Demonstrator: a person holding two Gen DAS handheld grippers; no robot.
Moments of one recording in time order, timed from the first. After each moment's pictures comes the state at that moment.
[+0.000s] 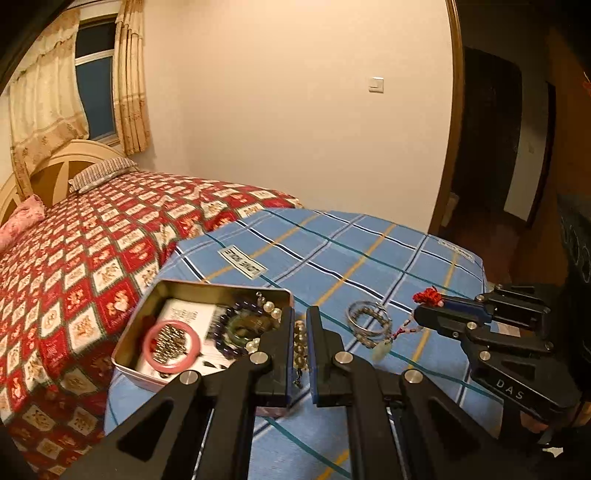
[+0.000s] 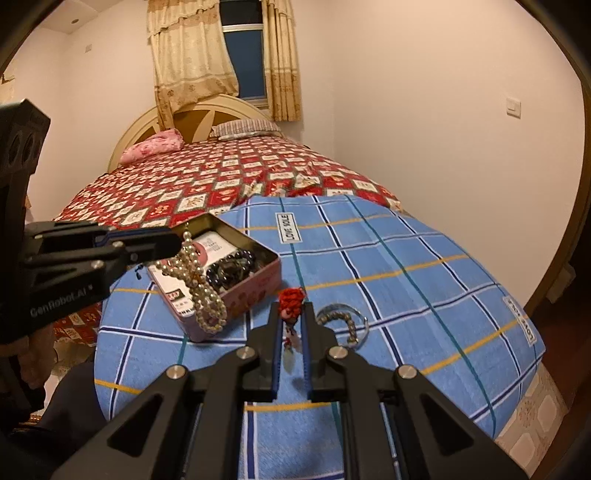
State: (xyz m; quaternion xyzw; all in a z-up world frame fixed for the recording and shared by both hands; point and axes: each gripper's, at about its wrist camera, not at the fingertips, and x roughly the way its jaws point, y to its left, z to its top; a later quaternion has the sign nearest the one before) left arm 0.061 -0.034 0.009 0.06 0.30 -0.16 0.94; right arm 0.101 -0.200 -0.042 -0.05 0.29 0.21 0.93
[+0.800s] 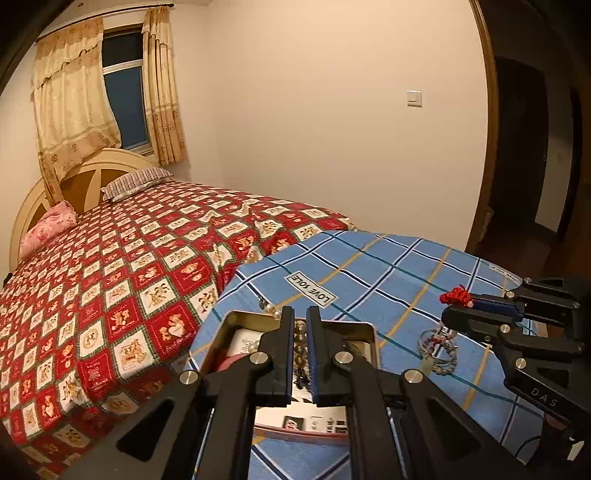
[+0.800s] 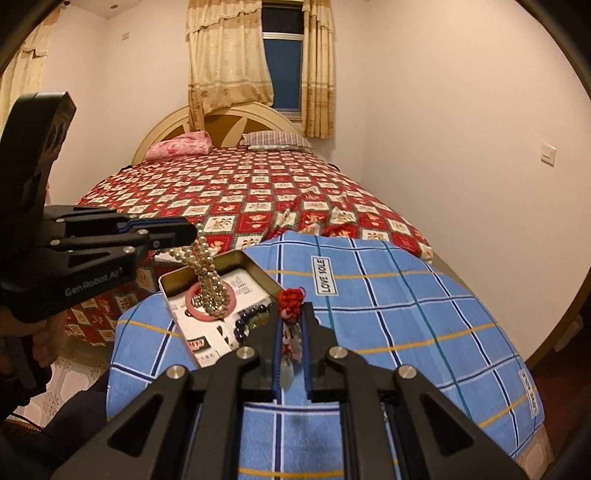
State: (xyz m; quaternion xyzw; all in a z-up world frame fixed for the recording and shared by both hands) left arm 0.099 0.026 0.032 0.07 0.27 -0.09 0.95; right arm 0.132 -0.142 -0.011 -0.10 0.26 0.26 0.93
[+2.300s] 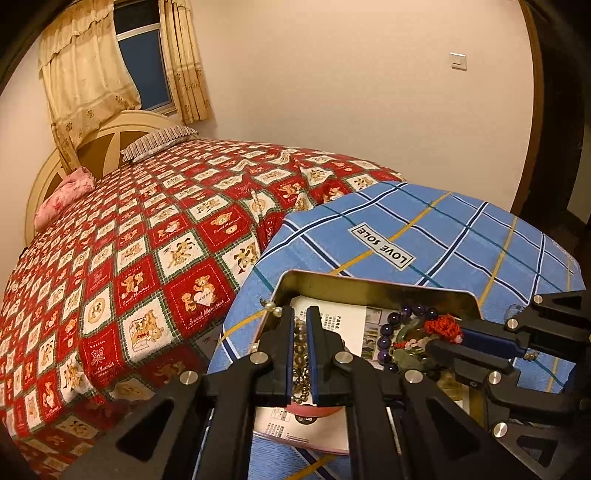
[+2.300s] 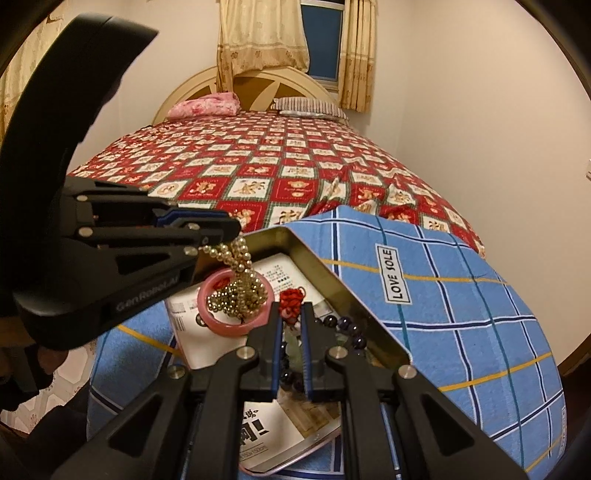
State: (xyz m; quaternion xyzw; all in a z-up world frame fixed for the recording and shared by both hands) left arm 0.171 0.075 -0.033 0.07 0.35 -0.03 0.93; right arm 0.185 -0.057 -0.063 -0.15 0.31 0.30 0.89
